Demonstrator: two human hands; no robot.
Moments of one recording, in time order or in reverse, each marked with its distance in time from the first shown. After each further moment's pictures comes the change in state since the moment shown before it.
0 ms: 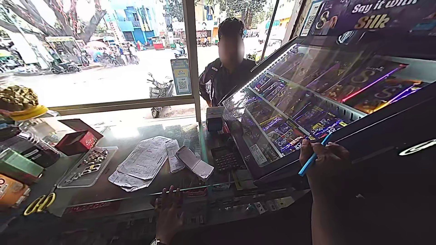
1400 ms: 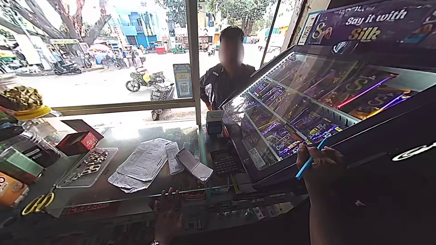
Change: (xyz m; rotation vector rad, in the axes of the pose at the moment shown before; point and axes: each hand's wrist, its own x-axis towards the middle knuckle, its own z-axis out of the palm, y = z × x) left_hand 0.000 0.001 0.004 -0.004 0.056 0.007; right_hand 0.000 0.005 0.008 -0.013 0.062 -0.036
